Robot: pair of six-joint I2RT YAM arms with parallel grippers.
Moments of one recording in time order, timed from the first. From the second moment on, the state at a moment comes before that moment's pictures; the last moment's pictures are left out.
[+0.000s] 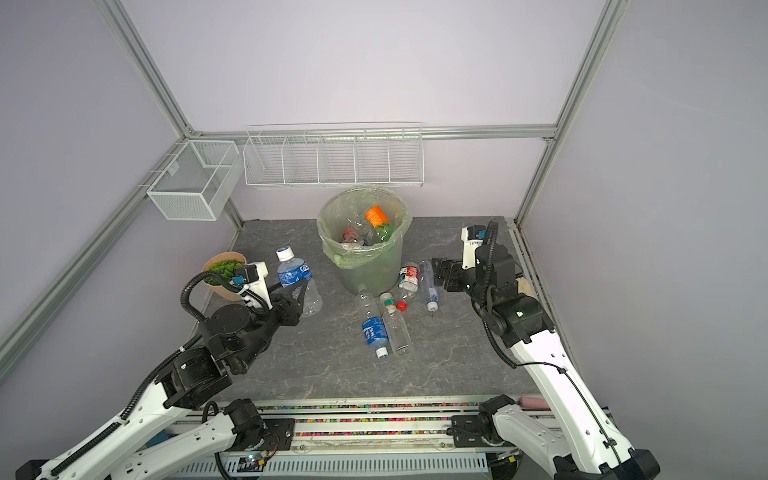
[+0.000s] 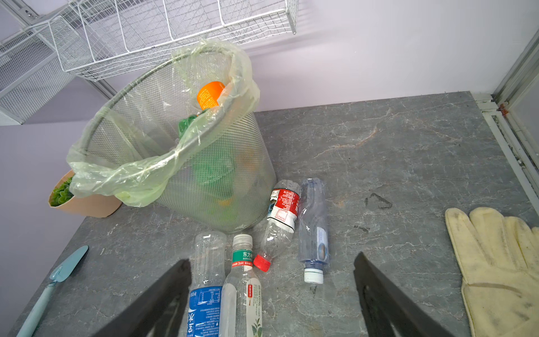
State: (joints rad) left arm -0.90 0.69 0.84 -0.29 -0.50 -0.44; right arm 0.38 0.98 1.11 -0.59 0.02 0.33
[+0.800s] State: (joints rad) left arm -0.80 0.99 1.21 -0.05 -0.35 -0.19; right arm 0.38 0.92 0.98 -0.63 0.00 0.37
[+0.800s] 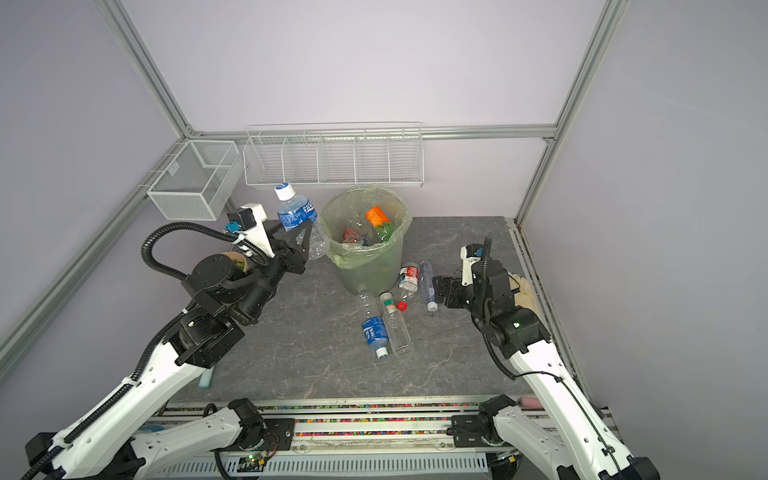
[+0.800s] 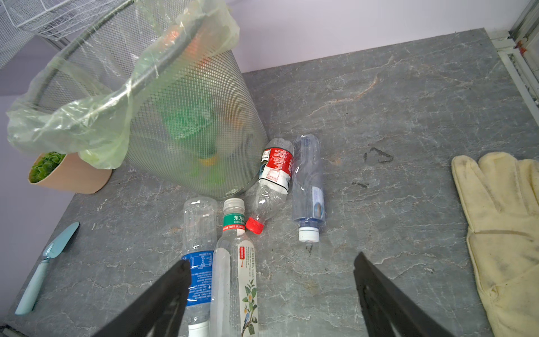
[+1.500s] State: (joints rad) left arm -0.69 1.28 1.48 -0.02 -0.21 -0.16; right arm 0.38 0.88 0.97 -0.65 -0.01 0.38
